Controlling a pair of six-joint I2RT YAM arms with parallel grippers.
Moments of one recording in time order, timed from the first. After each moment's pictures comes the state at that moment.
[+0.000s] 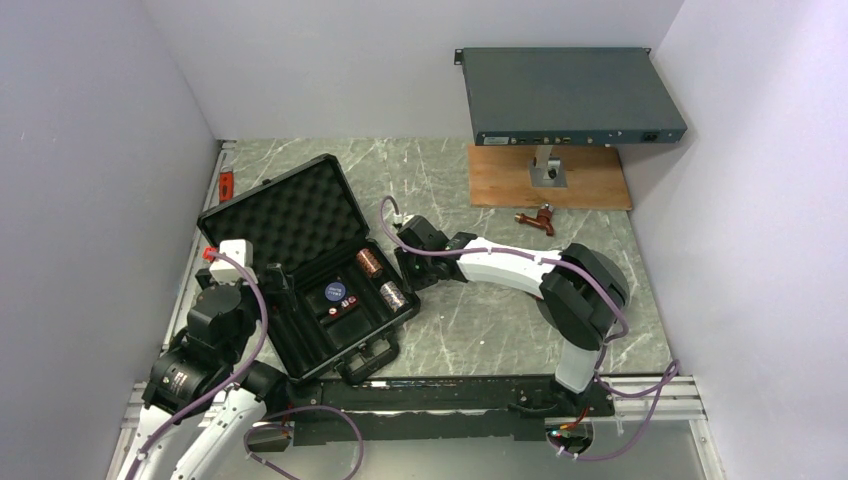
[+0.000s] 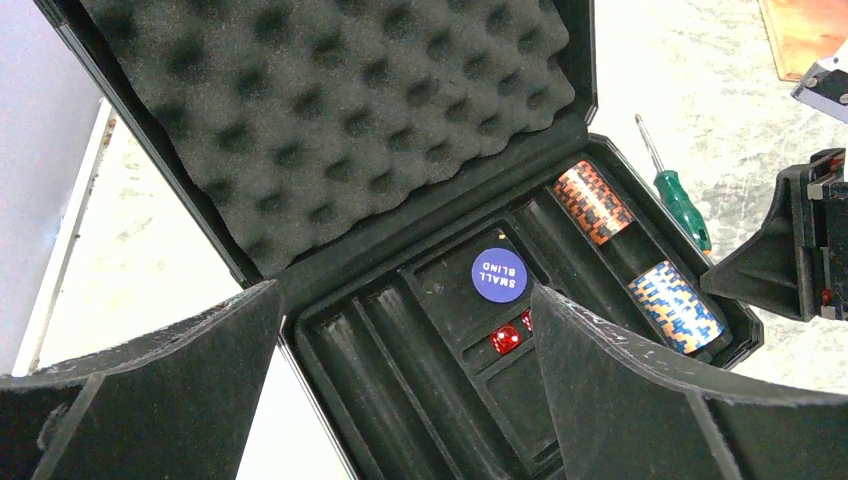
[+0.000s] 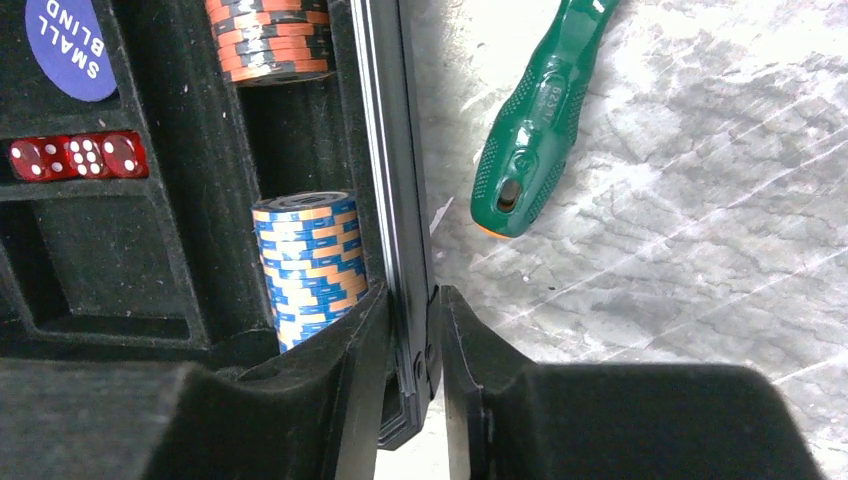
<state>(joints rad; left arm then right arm) -0.42 0.30 0.74 -0.81 -0.40 -0.27 0.87 1.78 1.16 -0.36 0.00 0.44</state>
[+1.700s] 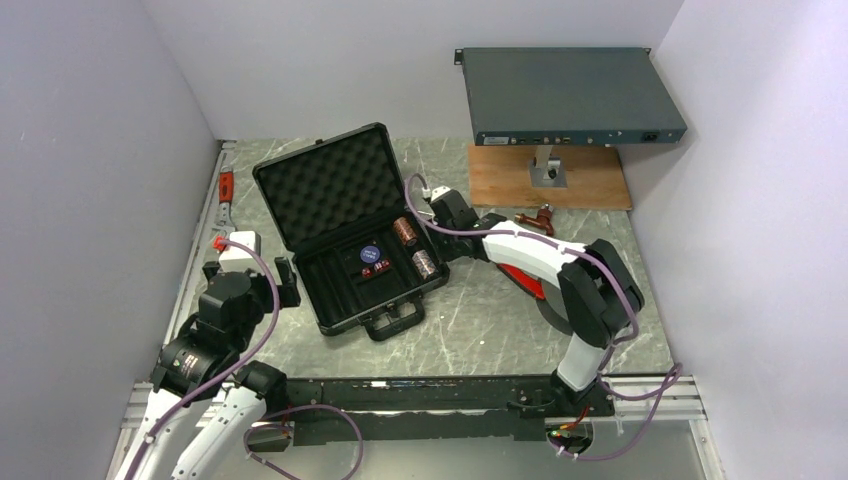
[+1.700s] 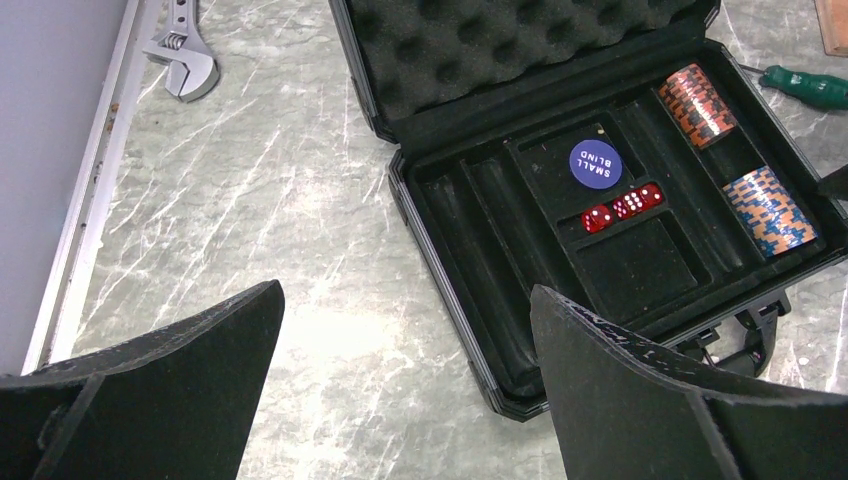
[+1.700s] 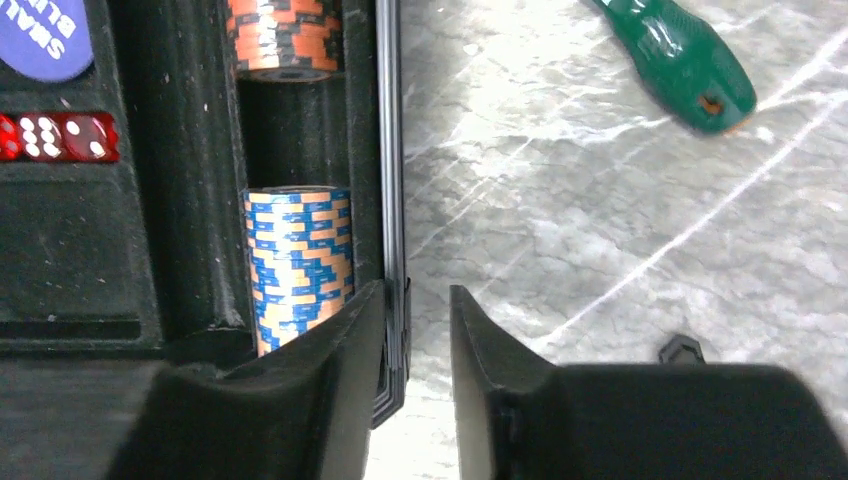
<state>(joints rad) -0.40 0.39 0.74 -0.79 -0.39 -0.26 0.68 1.75 1.15 -0.33 0.11 0.20</state>
